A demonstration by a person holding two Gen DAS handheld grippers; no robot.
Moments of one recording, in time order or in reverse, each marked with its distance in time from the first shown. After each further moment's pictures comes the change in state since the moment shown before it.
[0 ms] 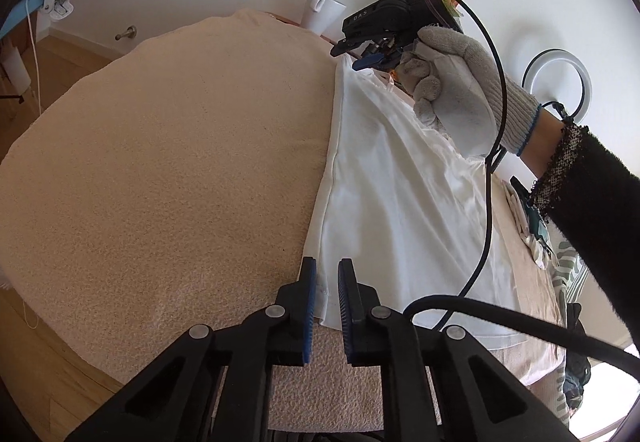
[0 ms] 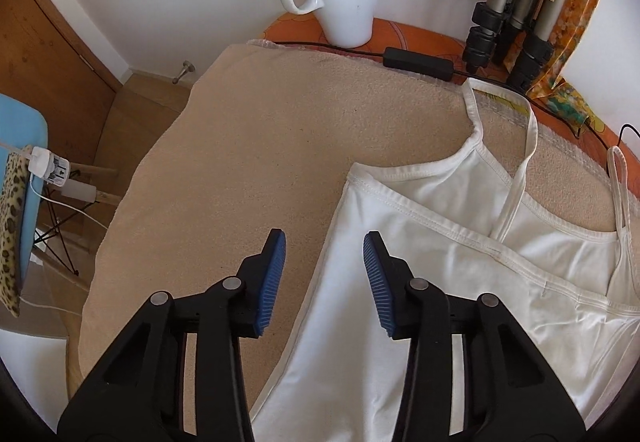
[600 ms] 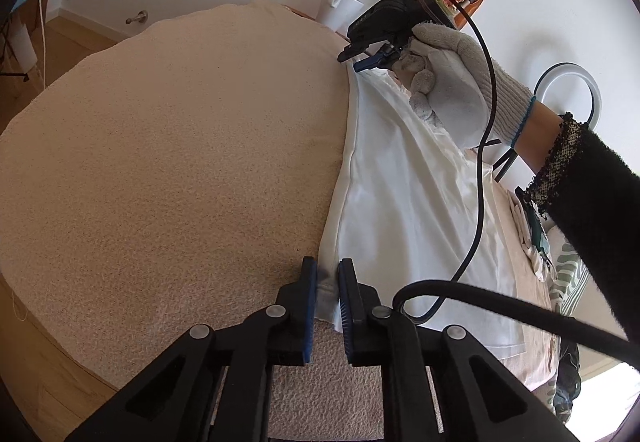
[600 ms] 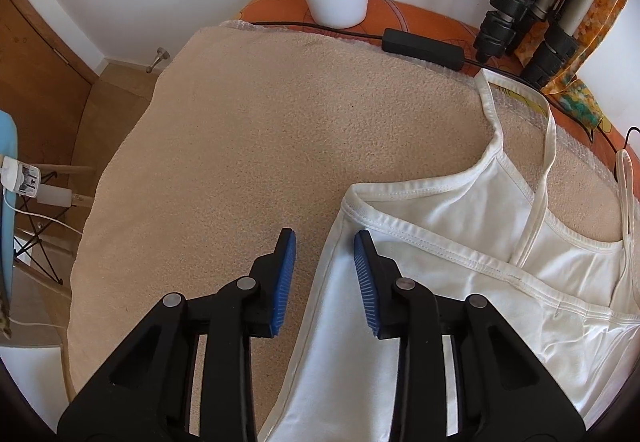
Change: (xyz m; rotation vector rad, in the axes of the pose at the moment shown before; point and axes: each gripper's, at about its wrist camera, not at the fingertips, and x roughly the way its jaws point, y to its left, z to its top) left arm 0.011 0.010 -0.002 -0.073 0.006 -0.017; right arm 0.034 0.002 0.020 0.033 0.071 -0.060
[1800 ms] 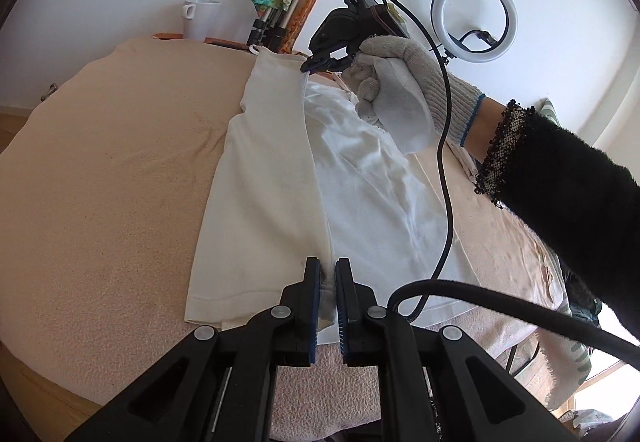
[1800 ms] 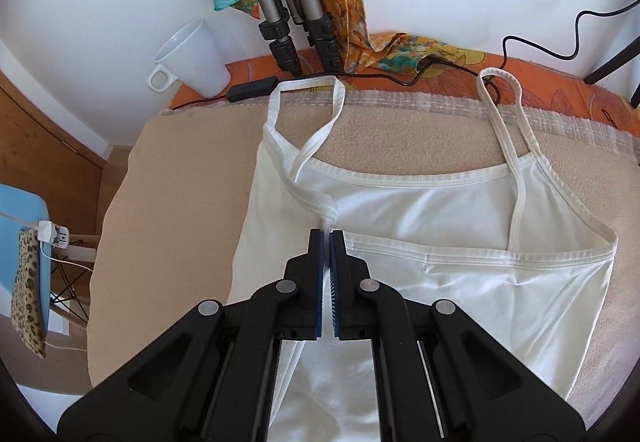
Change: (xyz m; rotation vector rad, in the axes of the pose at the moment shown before) left arm 0.009 -0.124 -0.032 0.336 0.047 -0.082; right arm -0.079 -0.170 -0.067 0.232 -0.190 0.096
